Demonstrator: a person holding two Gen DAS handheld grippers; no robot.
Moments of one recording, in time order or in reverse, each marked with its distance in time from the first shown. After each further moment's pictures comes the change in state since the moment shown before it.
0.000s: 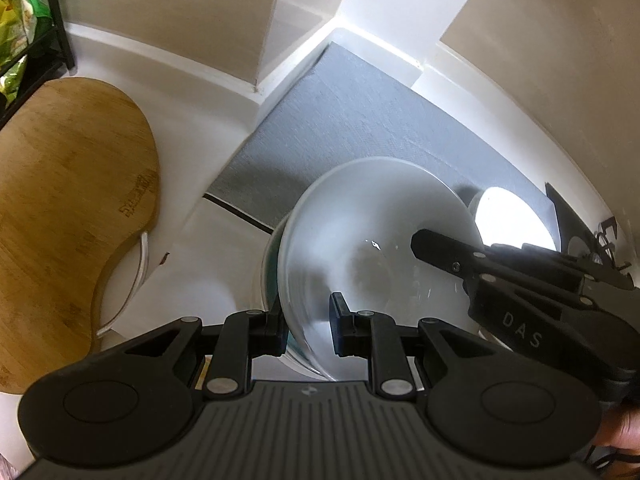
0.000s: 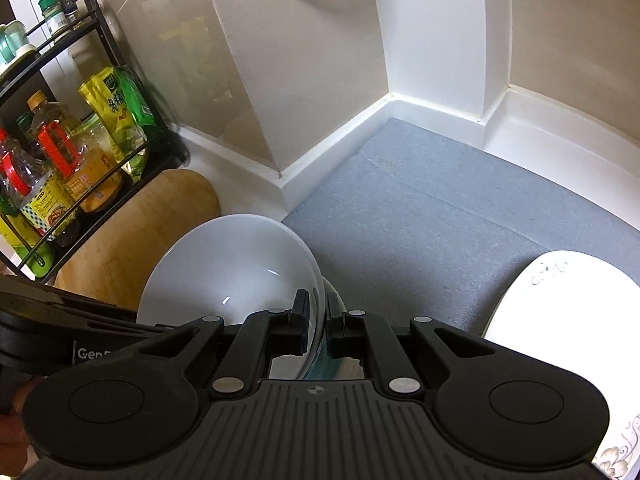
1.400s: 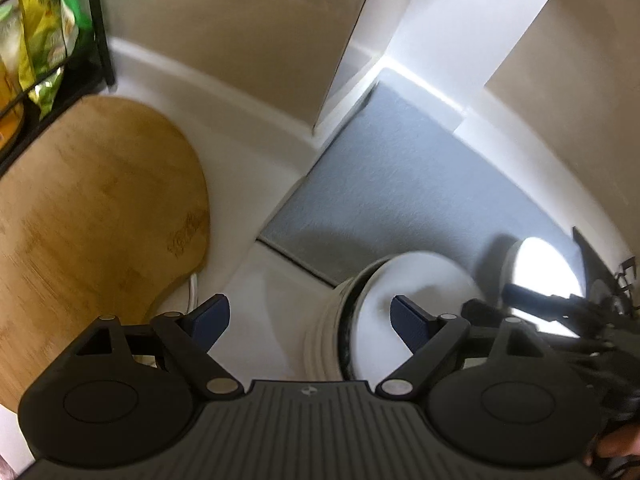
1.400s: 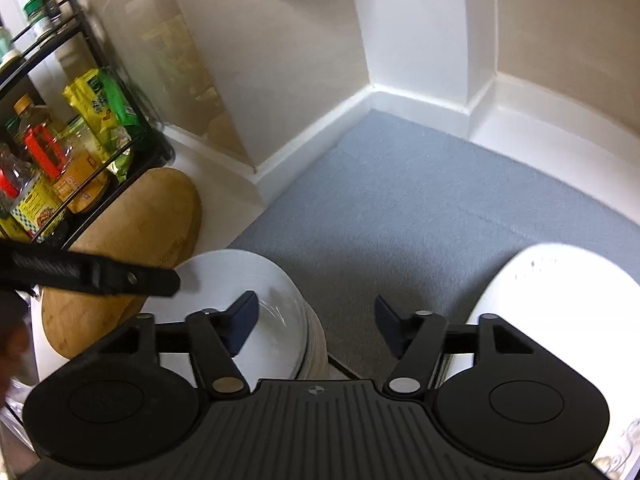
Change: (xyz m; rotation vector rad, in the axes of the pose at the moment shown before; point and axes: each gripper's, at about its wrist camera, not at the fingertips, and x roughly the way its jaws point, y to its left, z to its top) left arm 0.003 0.033 0.020 -0.069 -0.083 0.064; right arm 0.005 -0.019 -0.002 0.042 0.024 -0.010
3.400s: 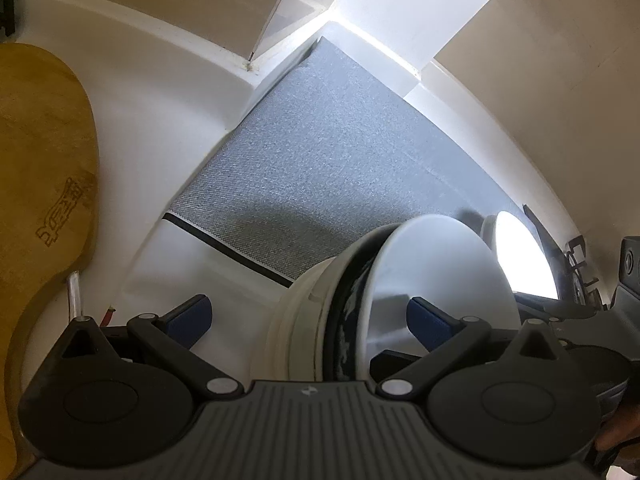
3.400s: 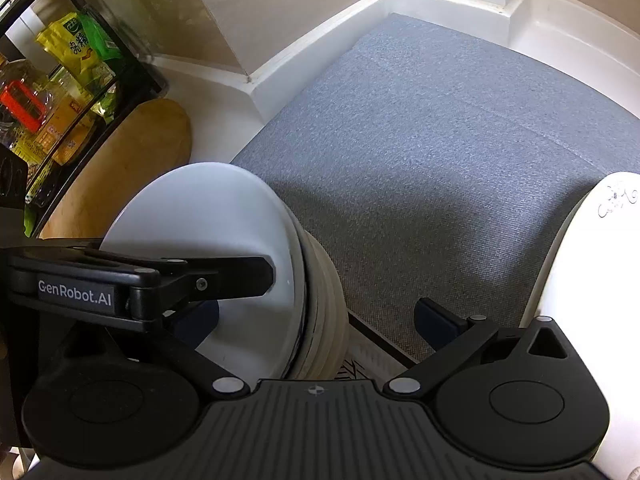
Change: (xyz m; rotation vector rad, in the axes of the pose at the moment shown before) left arm 0.082 0.018 -0.016 0.046 0.017 -0.277; right arm 0.069 0.002 -0.007 0.006 0.199 0.048
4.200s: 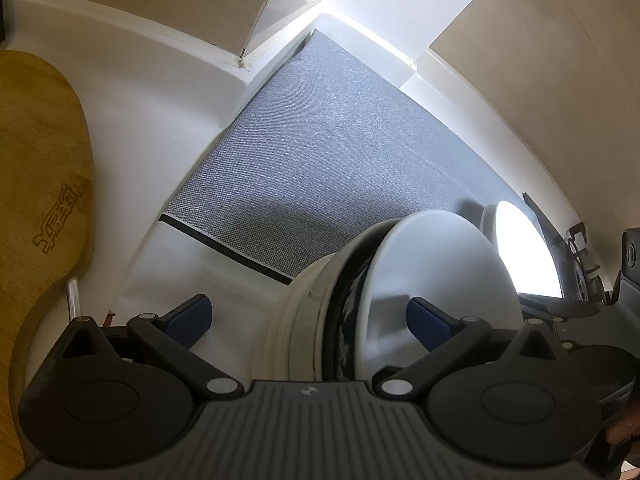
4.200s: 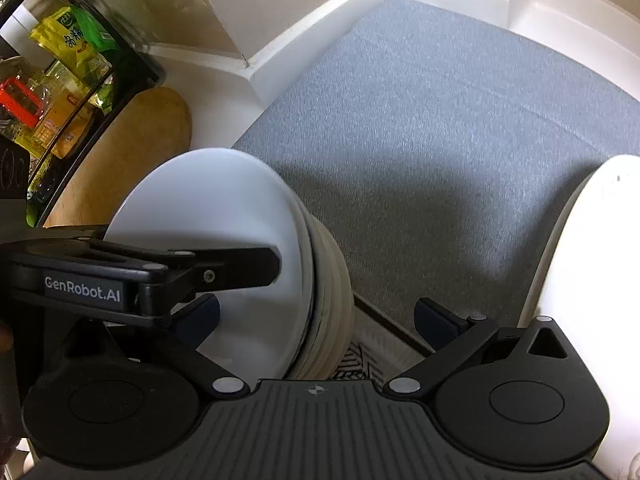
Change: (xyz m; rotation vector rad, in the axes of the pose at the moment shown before) left arm 0.017 -0.011 0.013 0.026 0.021 0.005; right arm 0.000 0.004 0.000 0.028 0.066 -0.002
